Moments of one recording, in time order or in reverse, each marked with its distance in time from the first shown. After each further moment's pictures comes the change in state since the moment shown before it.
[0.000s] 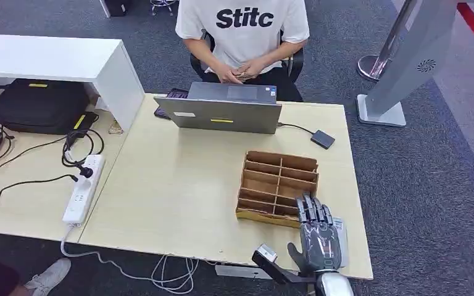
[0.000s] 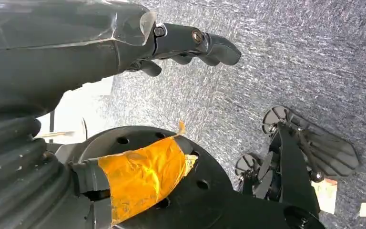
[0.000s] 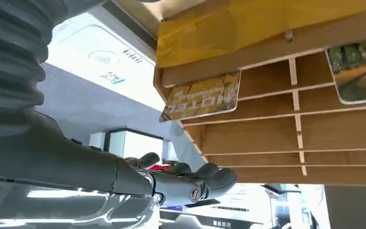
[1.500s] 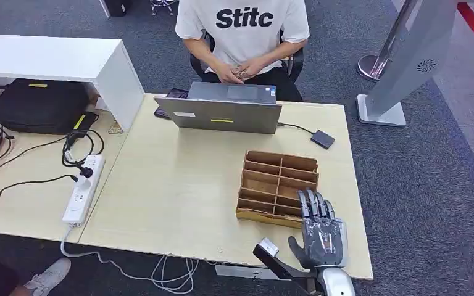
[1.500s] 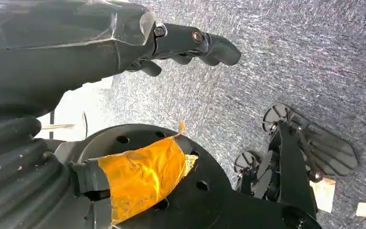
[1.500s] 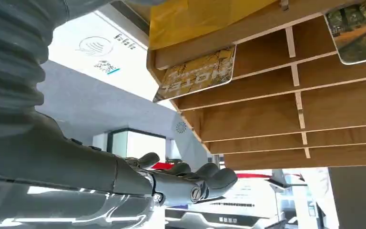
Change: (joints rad) left arm -0.002 0.003 0.022 0.000 0.011 -0.001 -0.002; right arm -0.016 0.027 -0.033 0.008 -0.001 -0.014 -0.019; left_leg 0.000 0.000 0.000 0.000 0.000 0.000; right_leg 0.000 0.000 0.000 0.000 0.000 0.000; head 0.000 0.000
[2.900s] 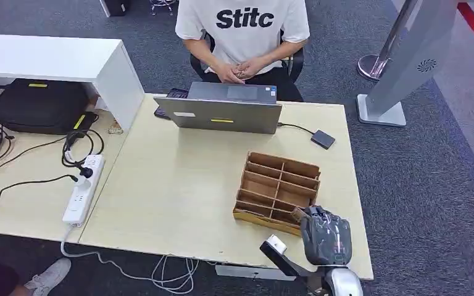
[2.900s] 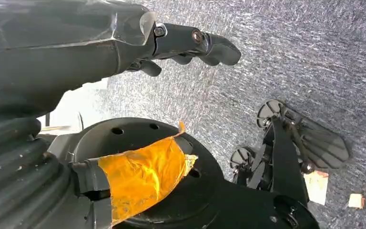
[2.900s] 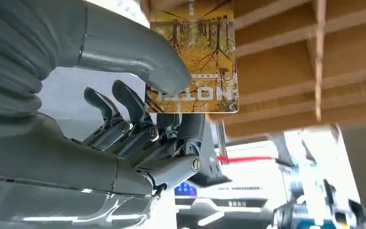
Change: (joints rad) left arm -0.012 0.003 0.001 0.000 -0.011 -0.010 -0.009; right arm 0.019 0.005 -0.042 -0.071 -0.015 -0.055 -0.037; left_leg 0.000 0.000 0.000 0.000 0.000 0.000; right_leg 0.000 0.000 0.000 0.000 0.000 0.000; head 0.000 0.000
